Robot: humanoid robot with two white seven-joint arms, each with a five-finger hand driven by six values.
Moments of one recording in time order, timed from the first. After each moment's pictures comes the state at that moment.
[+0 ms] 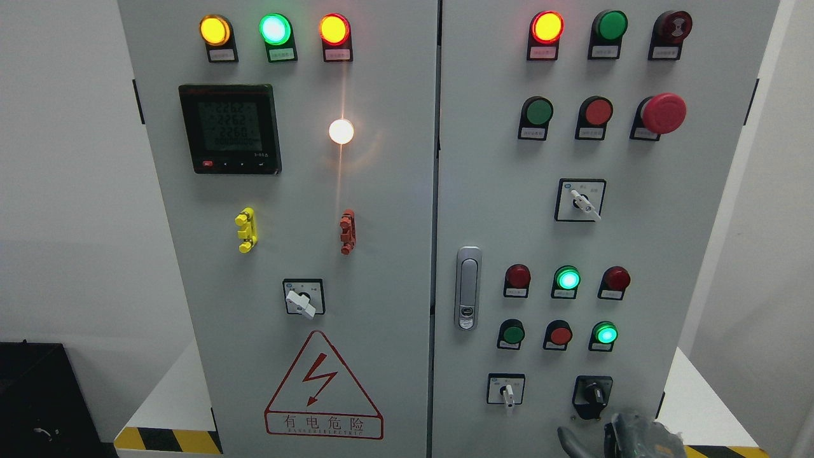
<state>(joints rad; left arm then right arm) 0.08 -0.09 -0.10 -0.09 0.08 -0.06 0.03 -0.24 0.12 -0.20 -1.73 1.39 0.16 0.43</state>
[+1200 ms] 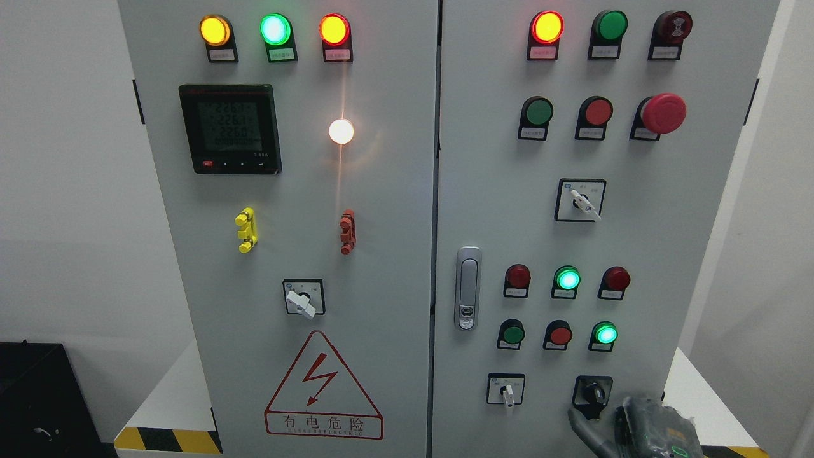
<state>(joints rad) 0.08 -0.09 -0.10 -0.09 0.08 -0.06 0.03 -0.28 0.13 -0.23 -1.73 1.41 0.17 0.45</state>
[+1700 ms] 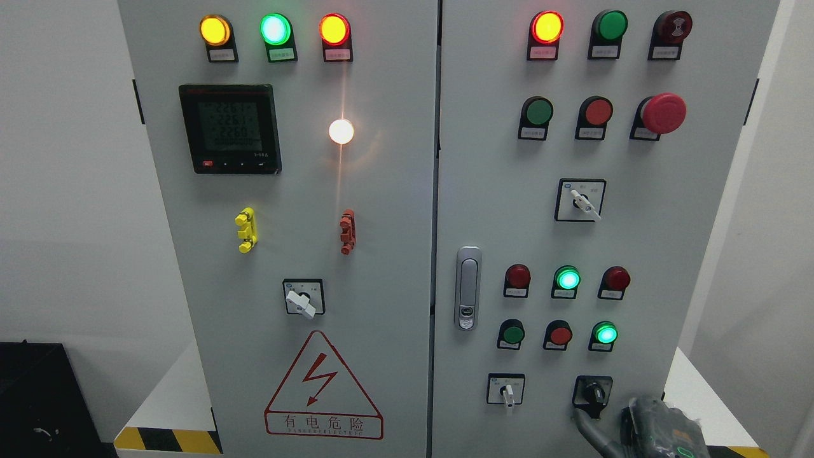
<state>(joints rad) 0.08 -0.09 -0.10 -0.09 0.08 -0.06 0.03 -0.28 0.13 -0.25 -1.73 1.41 0.16 0.45</state>
